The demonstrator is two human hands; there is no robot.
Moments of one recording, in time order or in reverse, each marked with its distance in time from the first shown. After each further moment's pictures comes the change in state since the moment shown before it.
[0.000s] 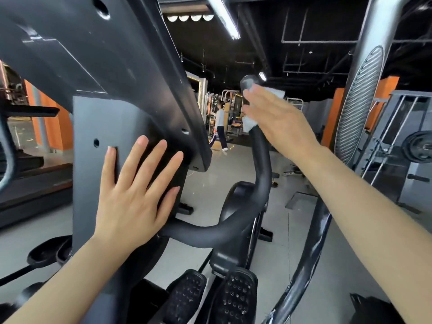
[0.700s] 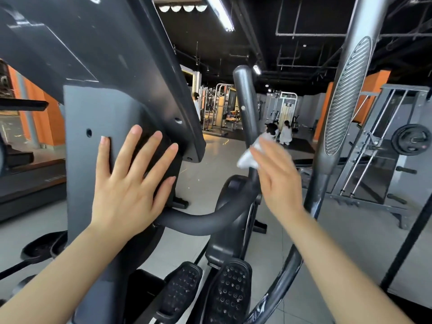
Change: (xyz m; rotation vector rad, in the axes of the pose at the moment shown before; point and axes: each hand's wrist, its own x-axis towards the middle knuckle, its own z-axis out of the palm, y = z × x) left_hand -0.001 0.003 0.000 -0.005 -0.011 -0.002; right_hand -0.096 -0.089 -0.001 0.323 0.250 0.405
